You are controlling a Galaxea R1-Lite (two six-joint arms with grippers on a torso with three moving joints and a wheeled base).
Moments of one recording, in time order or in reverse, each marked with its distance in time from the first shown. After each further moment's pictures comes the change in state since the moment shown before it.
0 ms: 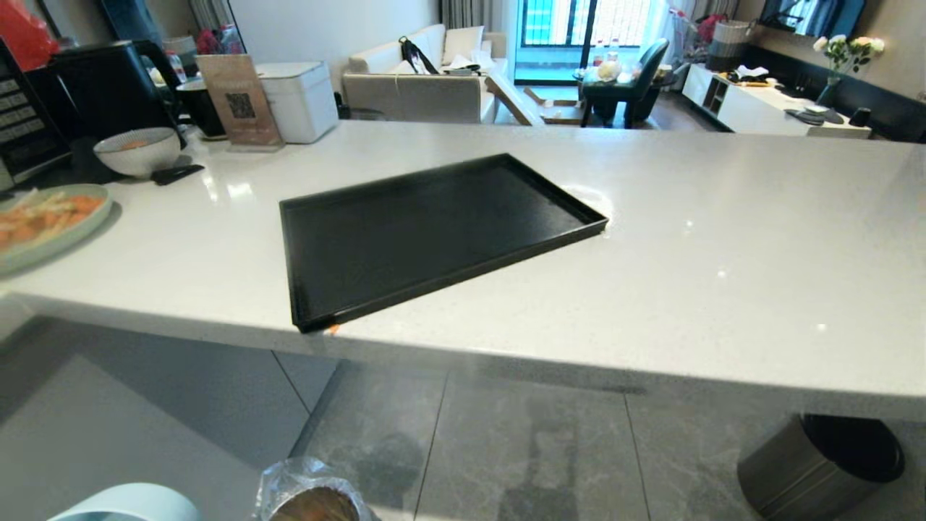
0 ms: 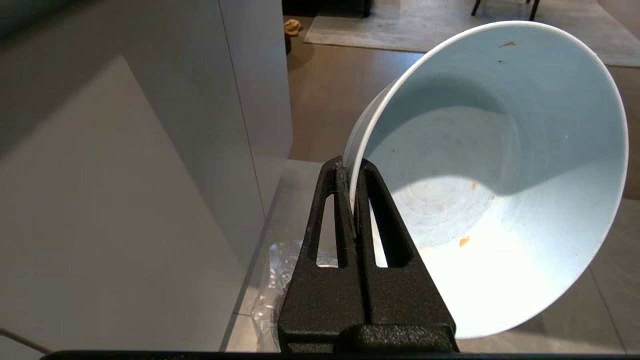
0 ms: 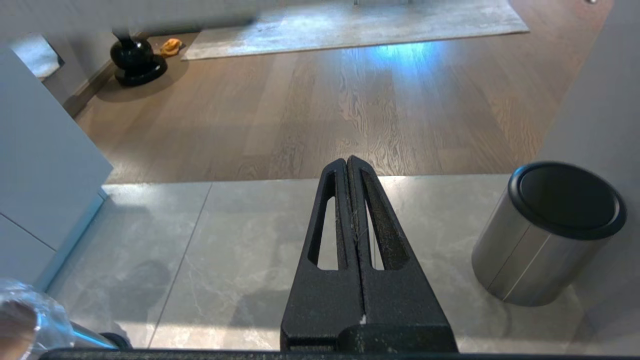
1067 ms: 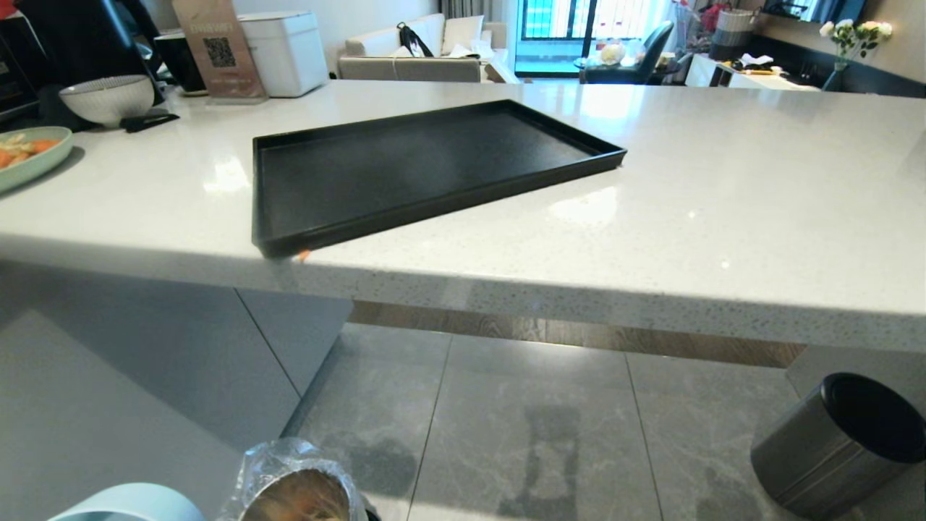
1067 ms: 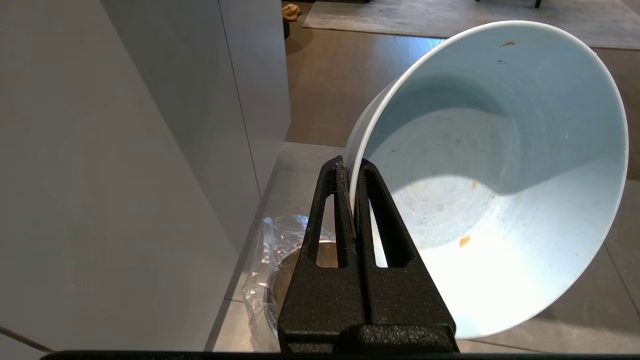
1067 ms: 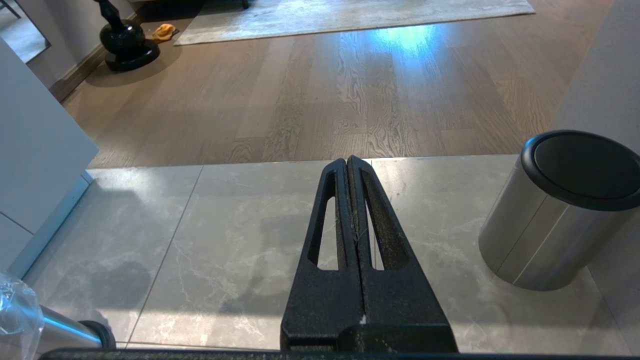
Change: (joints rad) left arm 0.000 0.000 0.000 0.000 0.000 0.000; right arm 0.000 0.000 0.000 0.002 0.000 0.000
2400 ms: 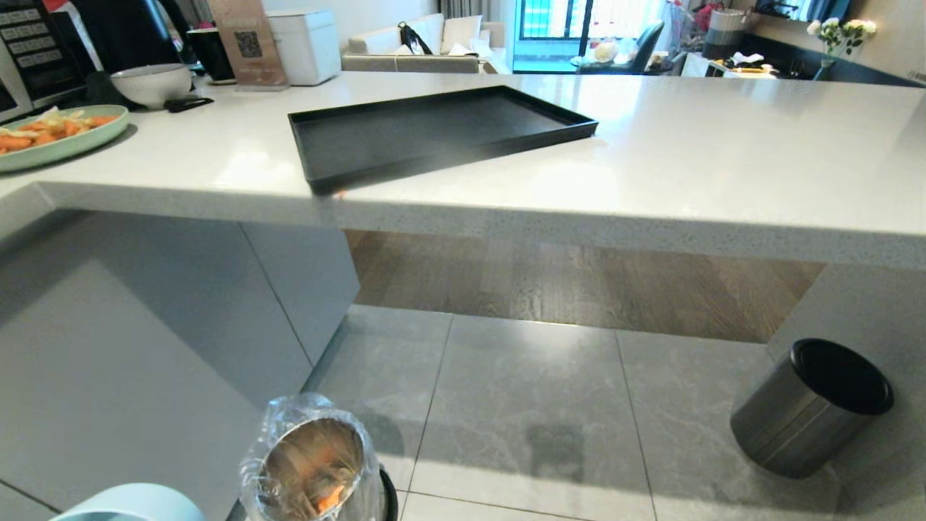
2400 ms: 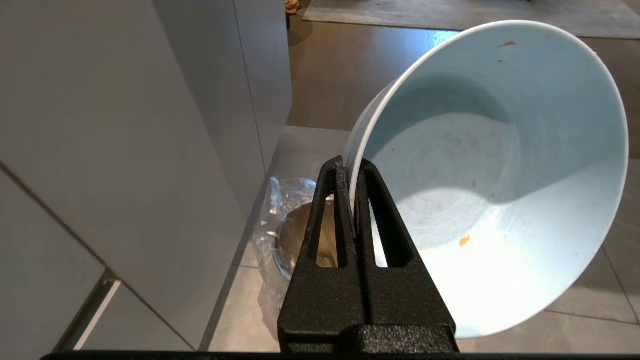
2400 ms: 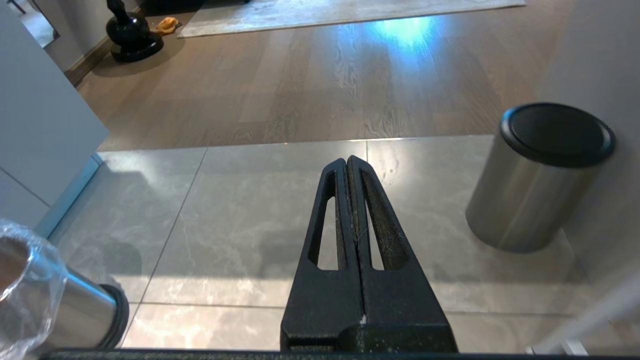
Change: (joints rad) left arm -0.001 0.000 0.000 0.001 -0.002 0.006; right arm 0.000 0.000 0.000 0.000 0.000 0.000
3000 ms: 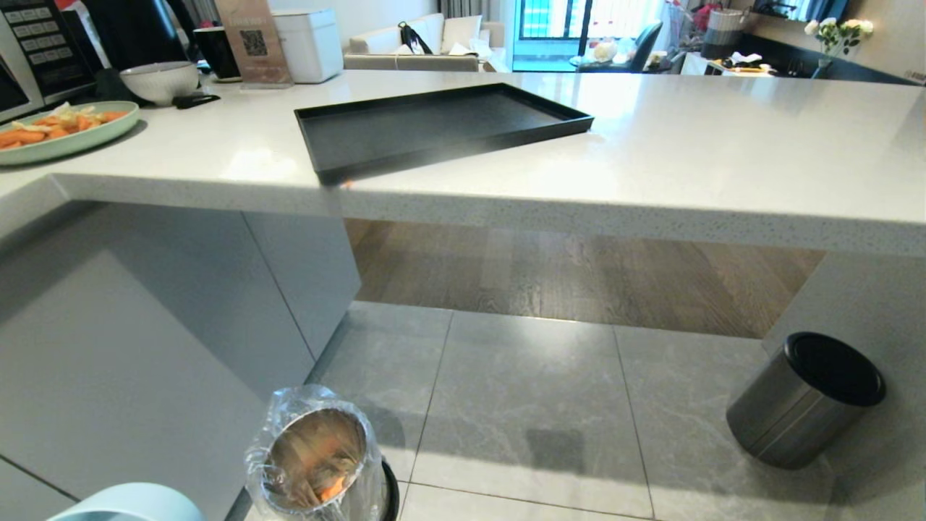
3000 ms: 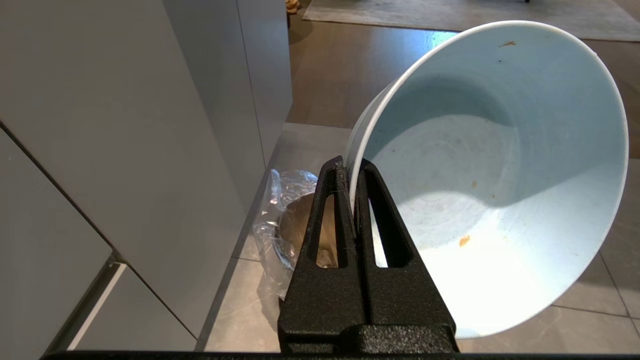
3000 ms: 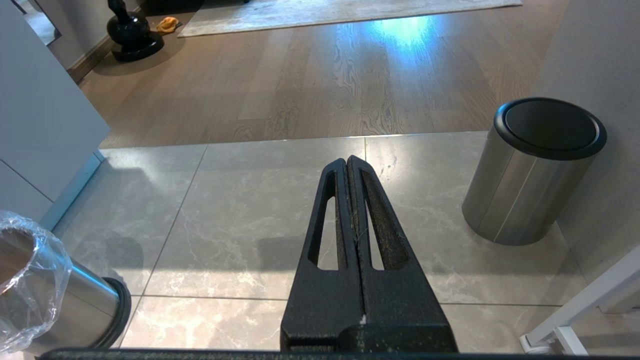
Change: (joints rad) left arm 0.000 0.000 0.000 -0.001 0.001 -0.008; right arm 0.000 0.000 0.000 0.000 0.000 0.000
